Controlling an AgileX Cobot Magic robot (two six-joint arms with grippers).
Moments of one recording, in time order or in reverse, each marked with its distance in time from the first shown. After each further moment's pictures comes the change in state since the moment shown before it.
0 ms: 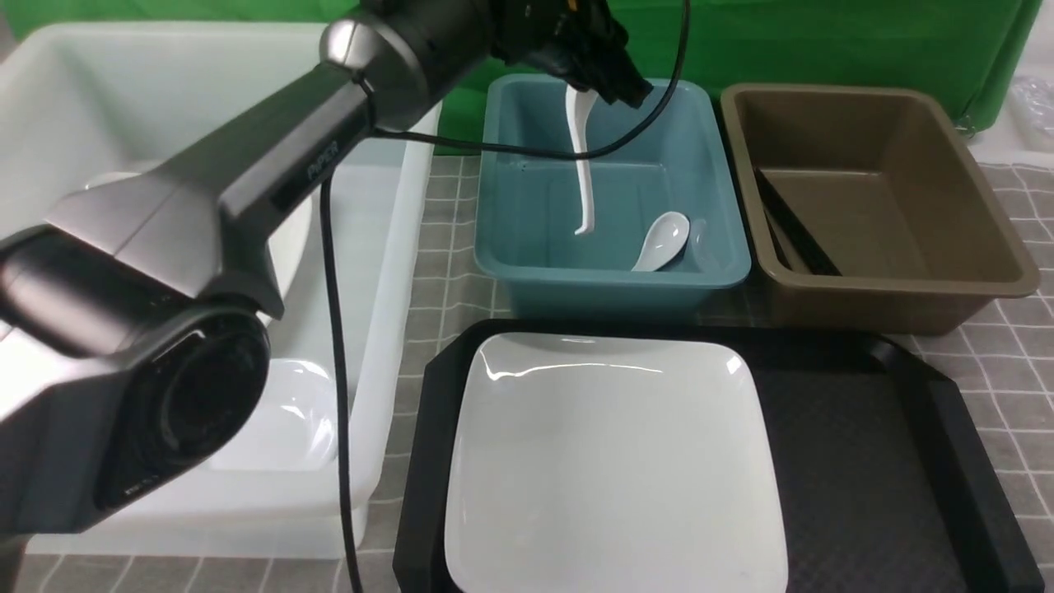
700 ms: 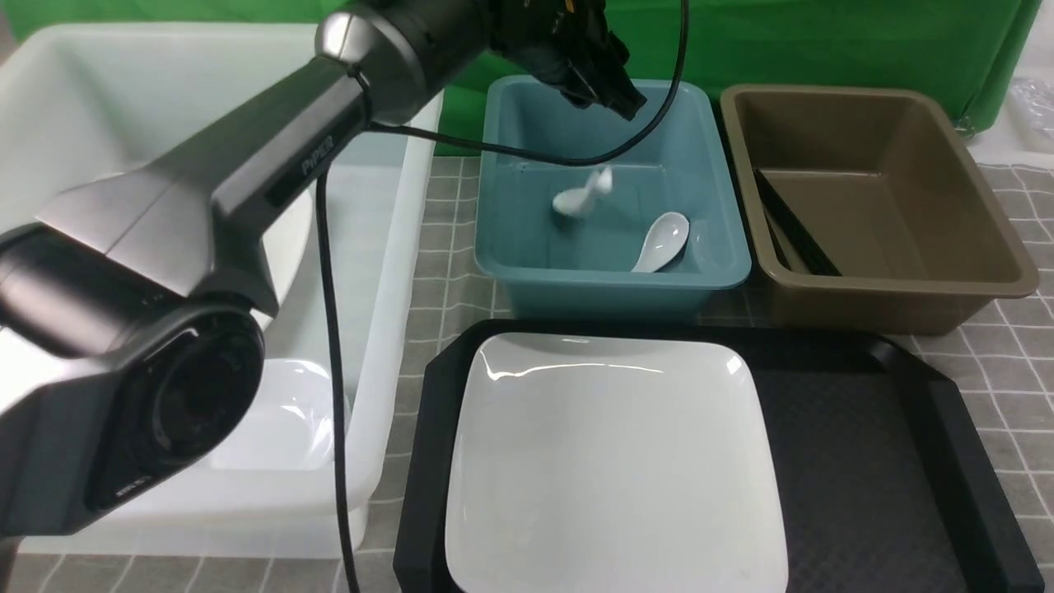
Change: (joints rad) right arm 0.000 0.000 0.000 0.051 0.035 -0.010; left arm -0.001 -0.028 0.000 -0.007 0.132 0.001
